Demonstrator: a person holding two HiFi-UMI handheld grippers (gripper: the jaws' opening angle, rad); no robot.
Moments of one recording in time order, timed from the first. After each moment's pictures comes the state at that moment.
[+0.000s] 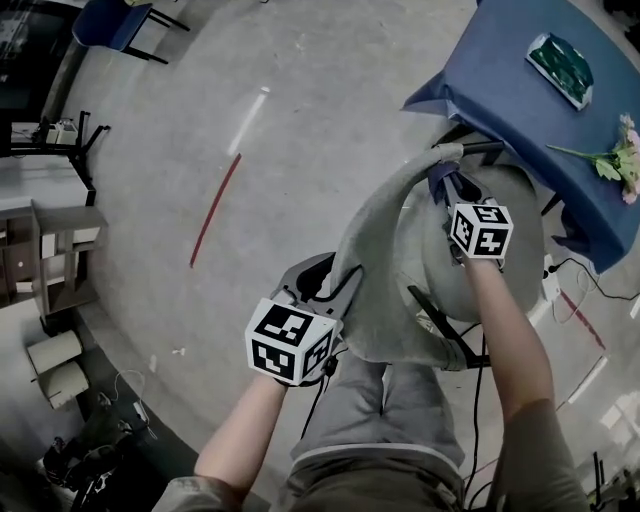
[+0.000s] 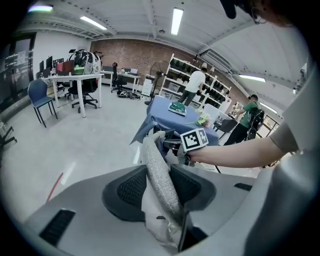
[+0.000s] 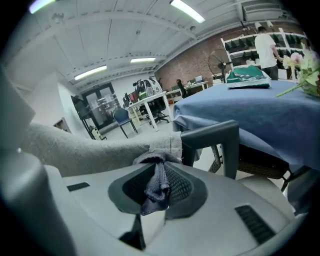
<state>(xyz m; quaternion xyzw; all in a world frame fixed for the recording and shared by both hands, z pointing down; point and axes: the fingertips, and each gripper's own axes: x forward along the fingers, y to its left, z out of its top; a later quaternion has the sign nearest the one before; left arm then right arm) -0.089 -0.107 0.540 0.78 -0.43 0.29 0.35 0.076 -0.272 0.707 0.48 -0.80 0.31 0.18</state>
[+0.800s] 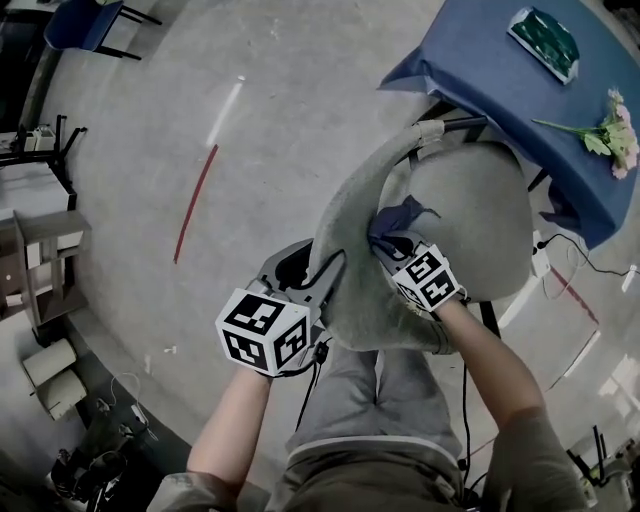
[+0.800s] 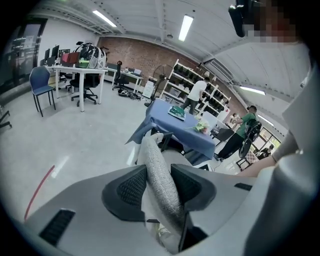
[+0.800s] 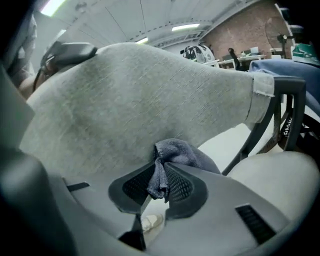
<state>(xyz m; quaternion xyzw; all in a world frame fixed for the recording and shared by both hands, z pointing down) -0.089 -0.110 0.545 0.78 -0.42 0.25 0.38 -0.035 -0.078 0.728 0.19 -0.89 0.31 0.29</state>
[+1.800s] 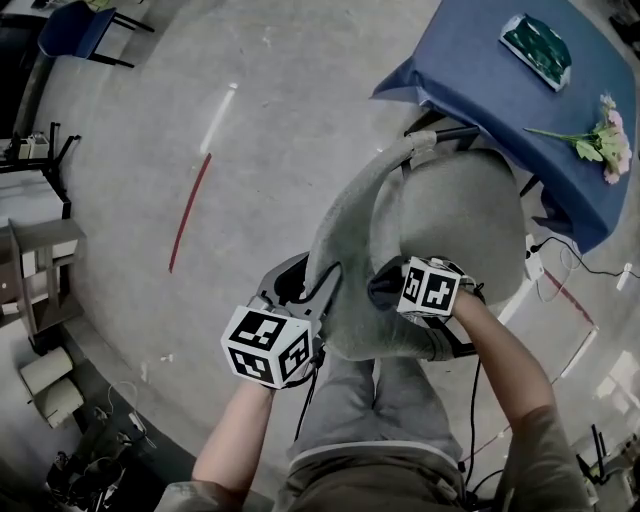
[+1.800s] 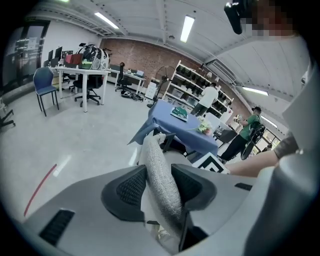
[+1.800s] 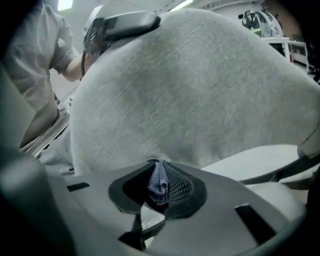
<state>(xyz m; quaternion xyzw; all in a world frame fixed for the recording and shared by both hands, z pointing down) -0.087 -0.110 0.549 0.77 -0.44 0.25 0.38 -0.025 -0.001 0.696 -0.14 -0.87 0.25 0.40</state>
